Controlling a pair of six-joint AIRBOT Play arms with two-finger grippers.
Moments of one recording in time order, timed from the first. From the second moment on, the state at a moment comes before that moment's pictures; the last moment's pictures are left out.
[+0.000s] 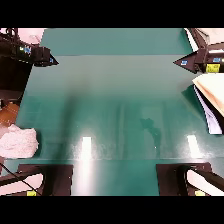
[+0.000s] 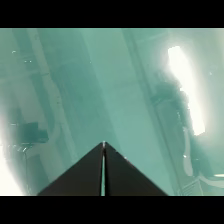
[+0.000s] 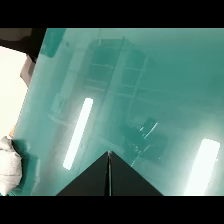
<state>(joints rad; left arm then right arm) 0.00 -1.34 1.69 1.05 -1.38 -1.35 -0.21 -1.11 1.31 -0.60 1.29 1.27</state>
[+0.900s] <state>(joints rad) 0.00 -1.34 1.69 1.05 -1.32 -1.35 -0.21 -1.11 1.31 -0.60 1.31 1.27</state>
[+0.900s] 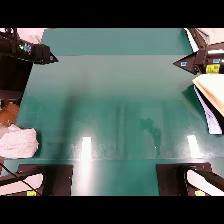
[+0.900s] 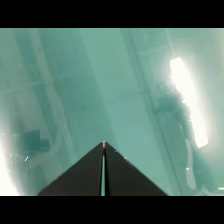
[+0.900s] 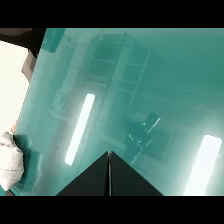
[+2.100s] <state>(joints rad) 0.00 -0.77 0.65 1.89 -1.45 -1.70 -0.21 -1.11 1.31 -0.60 1.34 1.27</state>
